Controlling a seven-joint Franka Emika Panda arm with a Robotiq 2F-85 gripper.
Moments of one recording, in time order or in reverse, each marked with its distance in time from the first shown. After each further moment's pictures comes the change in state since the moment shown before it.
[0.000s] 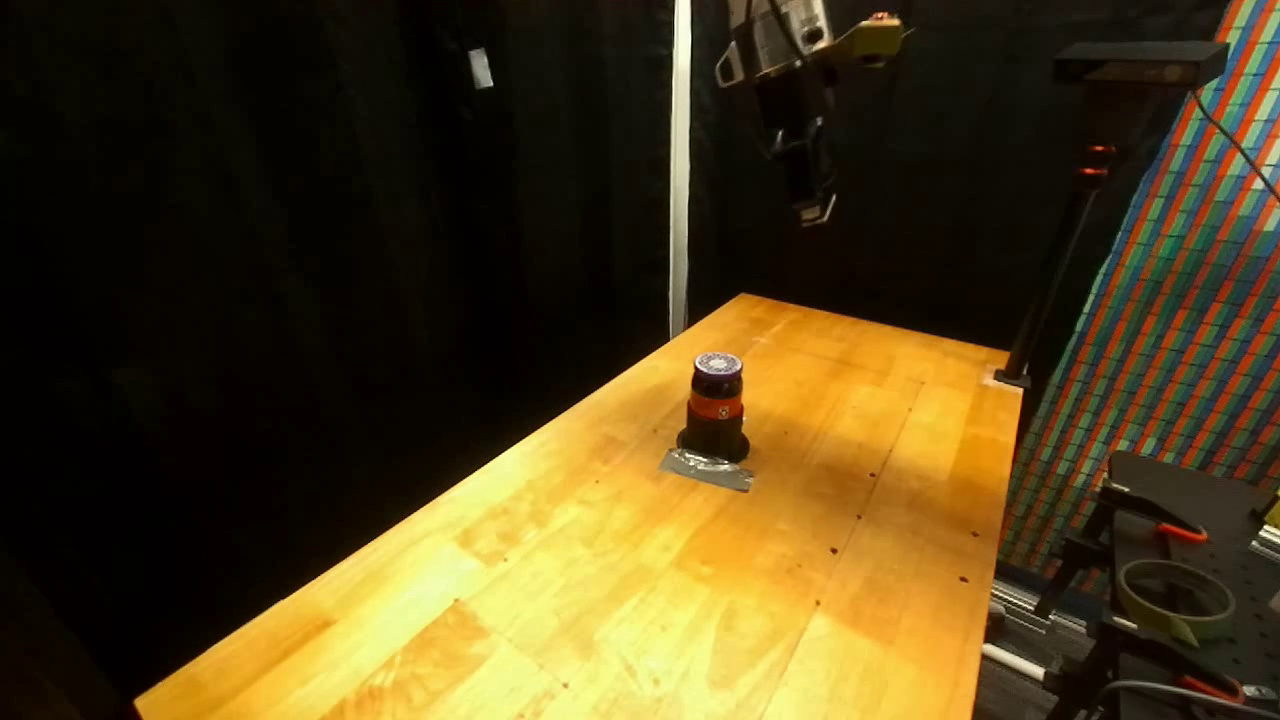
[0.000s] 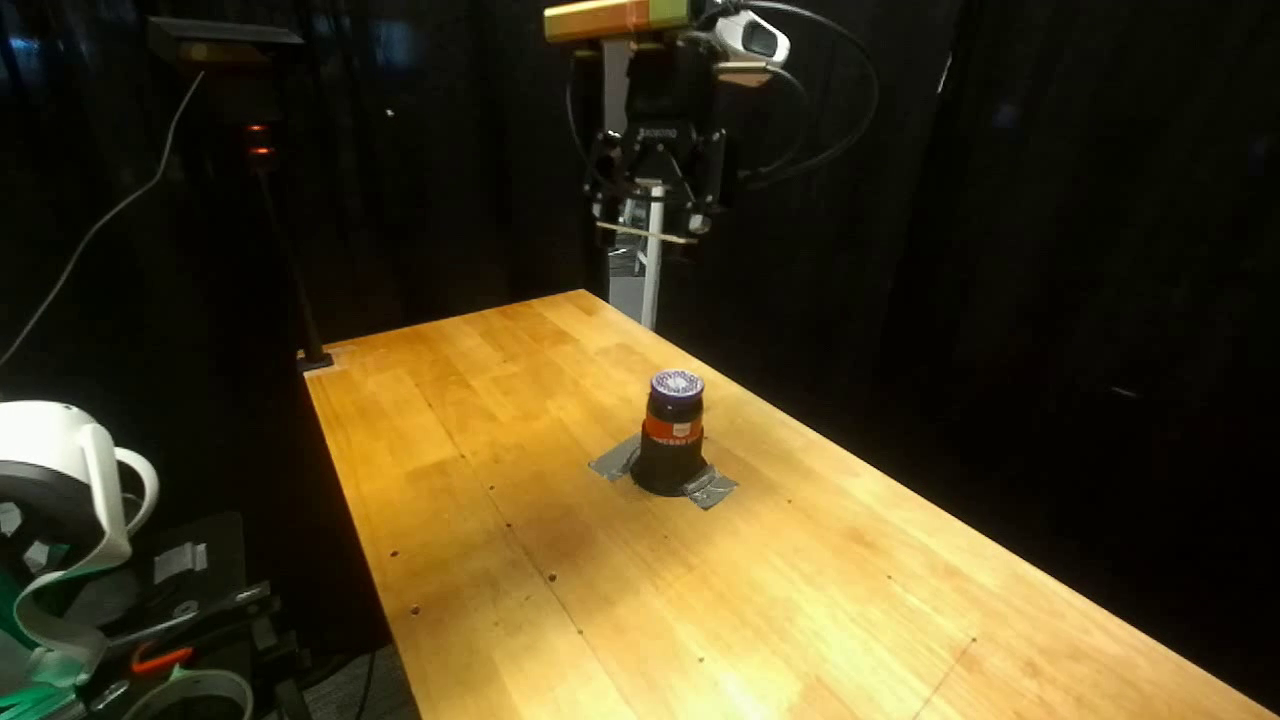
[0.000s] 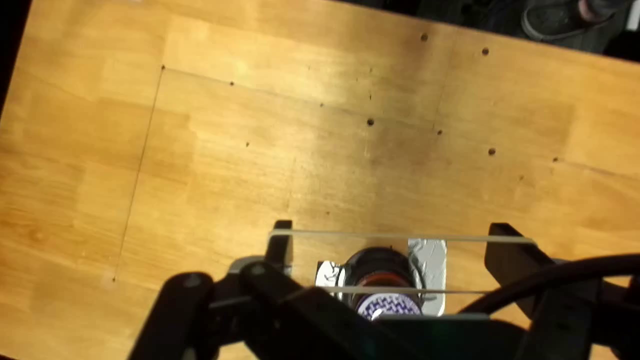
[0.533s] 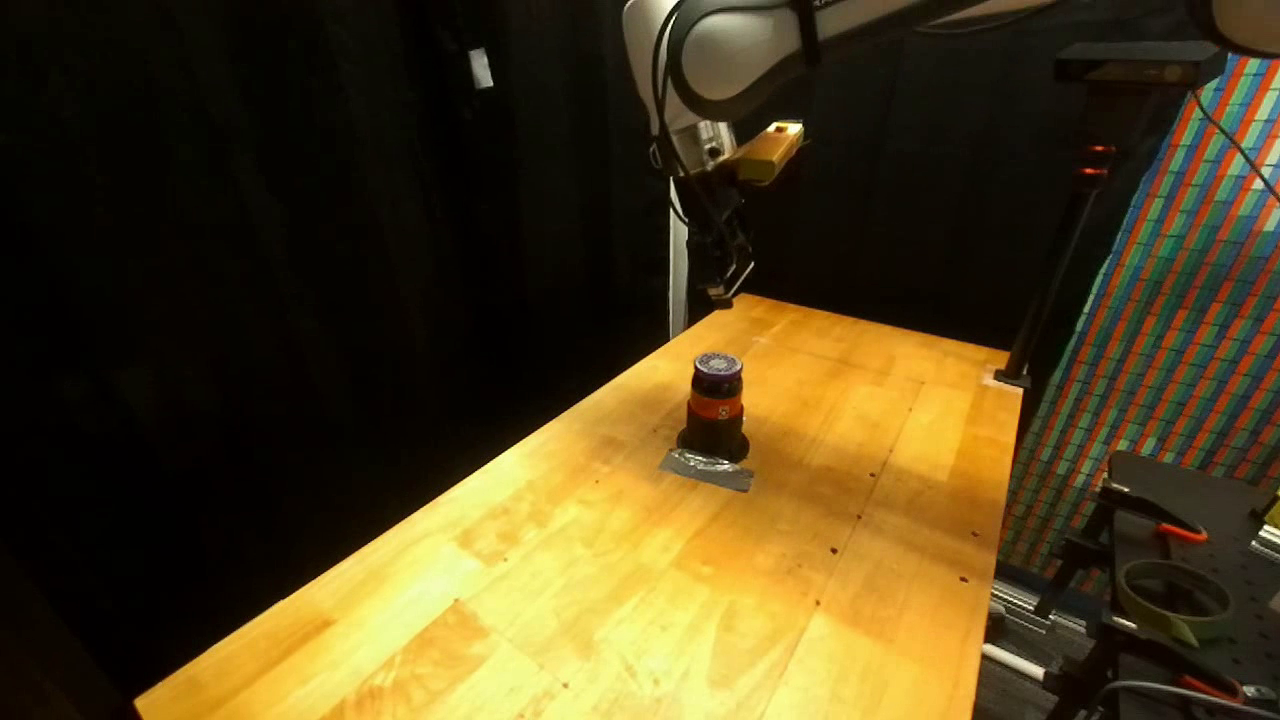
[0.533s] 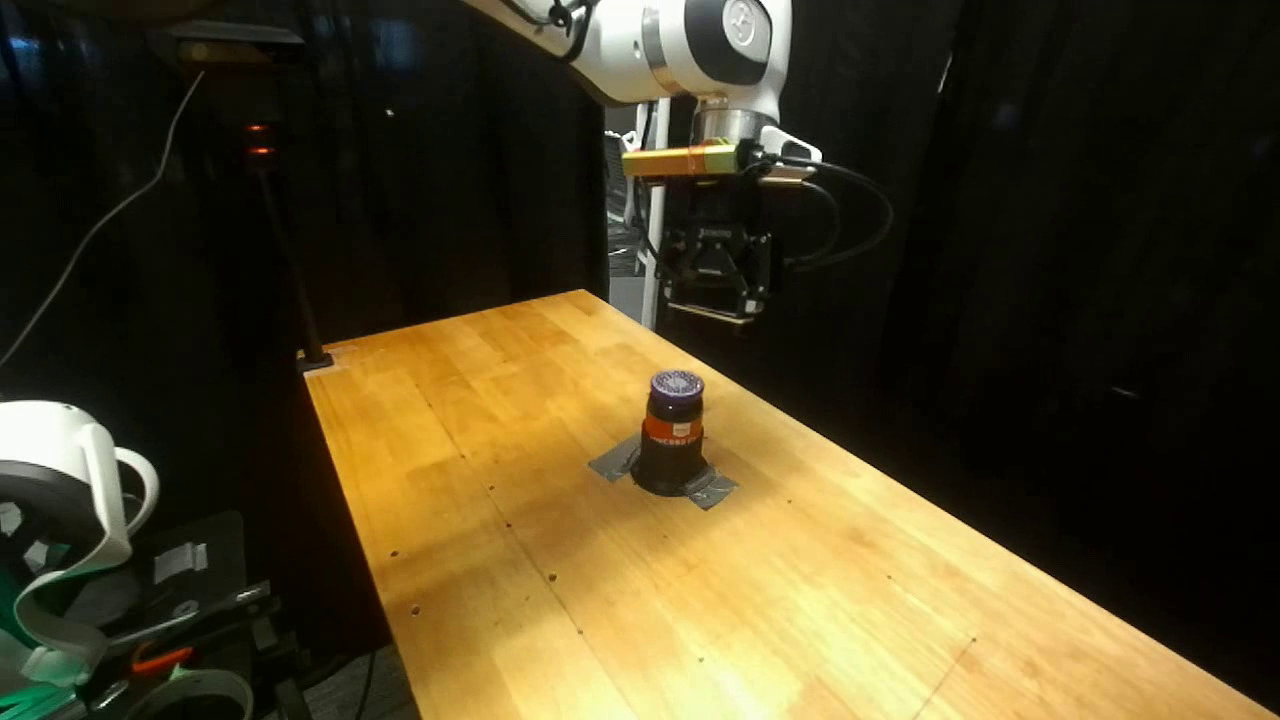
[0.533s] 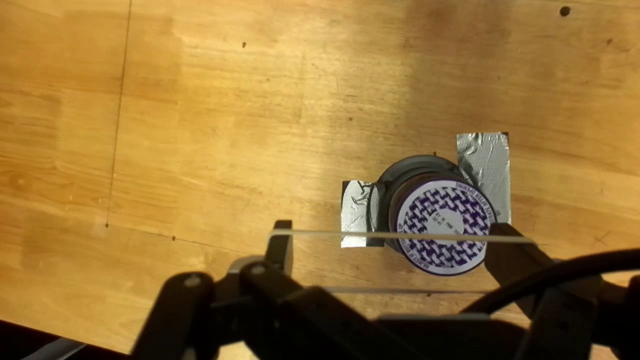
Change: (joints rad) arm 0.028 0.362 -0.017 0.321 -0.051 0.092 0.116
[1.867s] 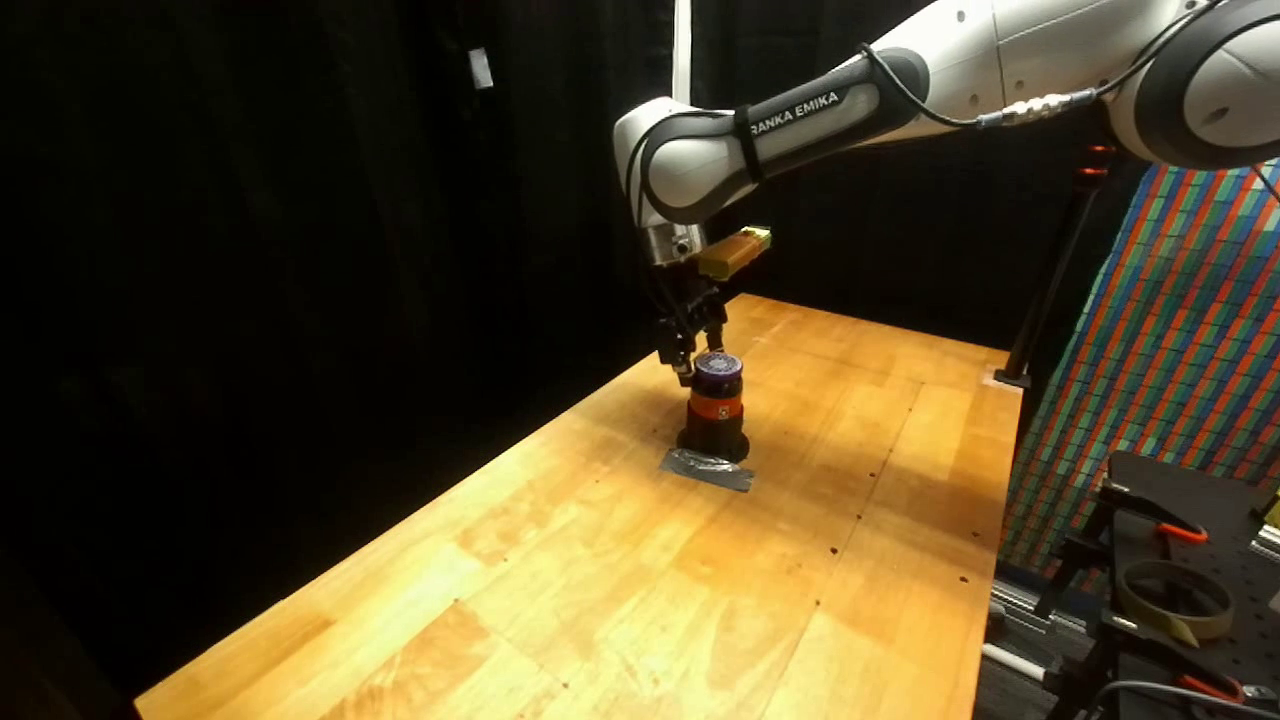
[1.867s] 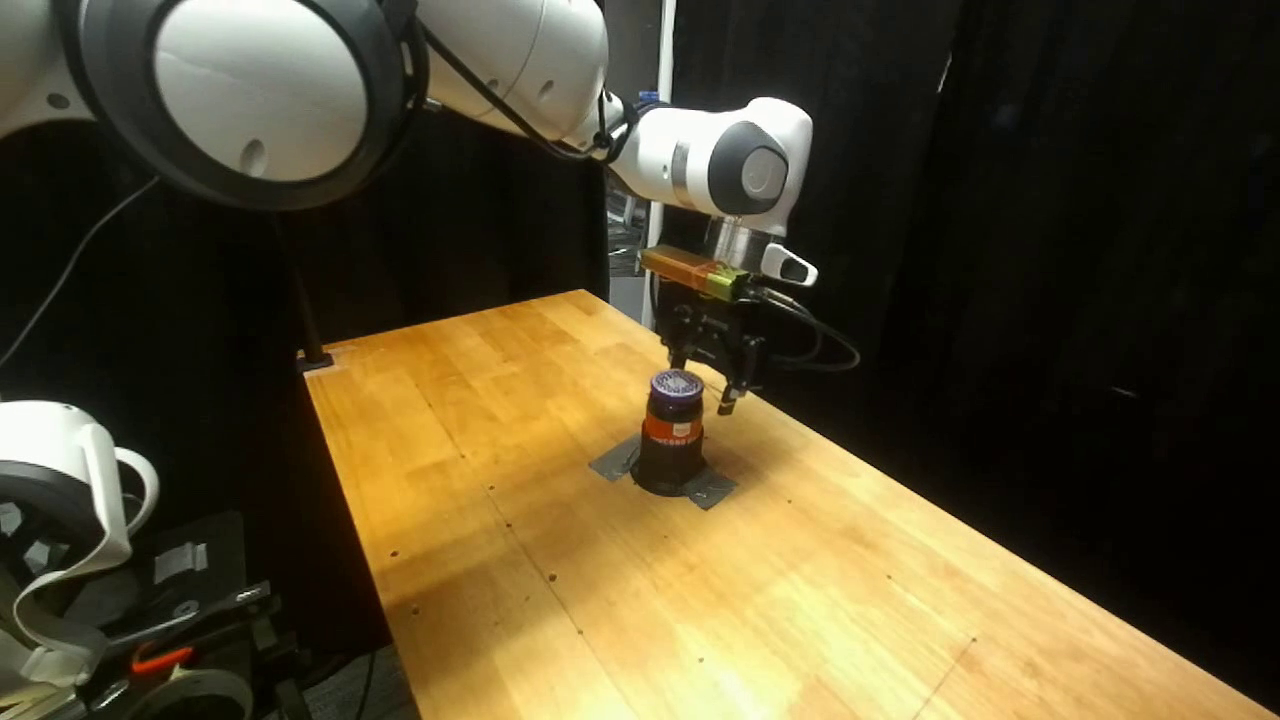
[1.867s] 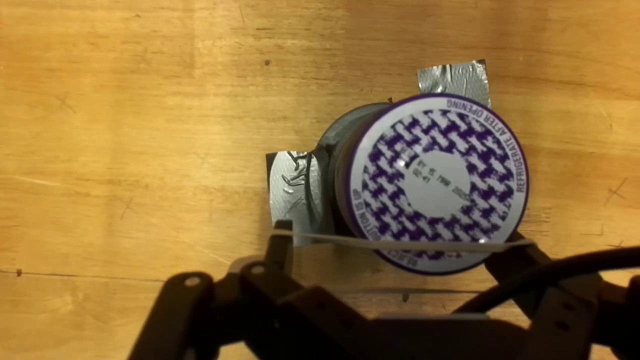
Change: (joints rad) arm -0.024 0.251 0.004 0.154 0.148 0.092 0.044
